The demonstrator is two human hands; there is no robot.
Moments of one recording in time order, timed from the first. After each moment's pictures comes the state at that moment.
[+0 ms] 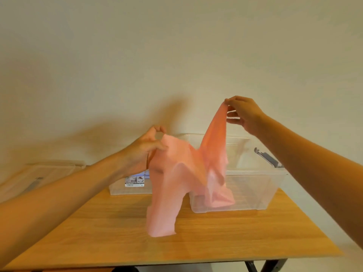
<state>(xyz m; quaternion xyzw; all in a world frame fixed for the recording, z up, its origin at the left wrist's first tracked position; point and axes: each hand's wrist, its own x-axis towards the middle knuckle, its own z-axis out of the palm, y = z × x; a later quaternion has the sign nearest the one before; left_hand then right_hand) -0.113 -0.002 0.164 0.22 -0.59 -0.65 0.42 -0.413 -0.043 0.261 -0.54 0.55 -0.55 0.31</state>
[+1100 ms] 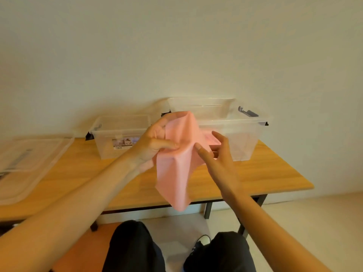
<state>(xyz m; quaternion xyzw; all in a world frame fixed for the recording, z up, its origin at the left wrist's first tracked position) -0.180 0.079 0.081 0.16 -0.63 -0.63 0.42 -0.365 0.162 0.048 -0.54 0.55 -0.56 0.31</state>
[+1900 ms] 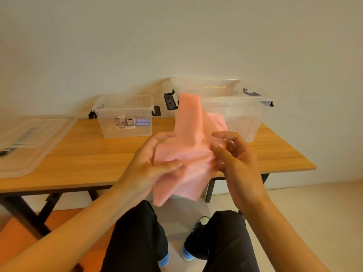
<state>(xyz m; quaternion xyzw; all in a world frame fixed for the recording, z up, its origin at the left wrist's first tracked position) -0.158 0.177 0.013 0.24 -0.58 -0.61 0.48 -0.362 0.224 0.023 -0.48 0.43 -0.66 0.38</state>
